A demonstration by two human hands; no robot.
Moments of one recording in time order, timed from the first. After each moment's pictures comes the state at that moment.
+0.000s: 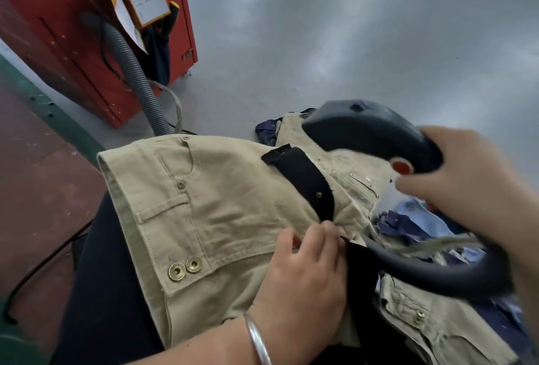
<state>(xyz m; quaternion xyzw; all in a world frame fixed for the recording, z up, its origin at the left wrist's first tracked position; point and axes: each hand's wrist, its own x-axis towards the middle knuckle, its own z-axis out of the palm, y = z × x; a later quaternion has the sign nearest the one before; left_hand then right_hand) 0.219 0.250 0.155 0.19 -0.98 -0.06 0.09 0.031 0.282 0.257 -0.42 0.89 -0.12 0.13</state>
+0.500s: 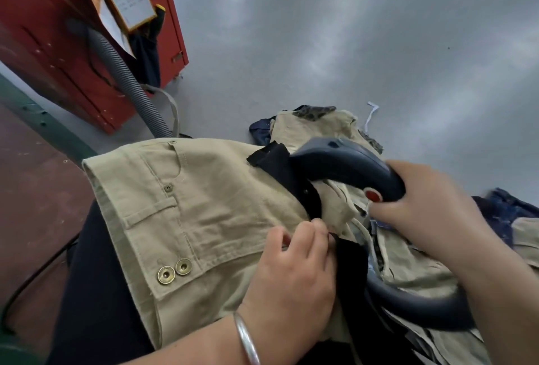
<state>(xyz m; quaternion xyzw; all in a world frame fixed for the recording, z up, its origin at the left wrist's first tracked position) 0.220 0.251 0.155 0.18 -0.98 -0.04 0.09 0.041 0.299 0.220 -0.39 0.90 -0.07 0.16</state>
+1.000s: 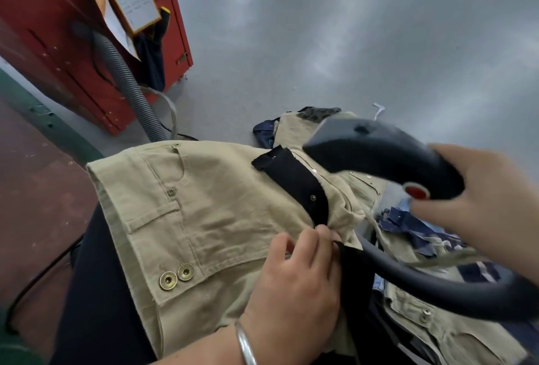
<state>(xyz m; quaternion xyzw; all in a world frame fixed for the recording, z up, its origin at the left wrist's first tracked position) 0.217 0.253 0.153 0.19 -0.97 -0.05 0.12 0.024 0.311 0.257 -0.43 0.88 -0.13 0.14</state>
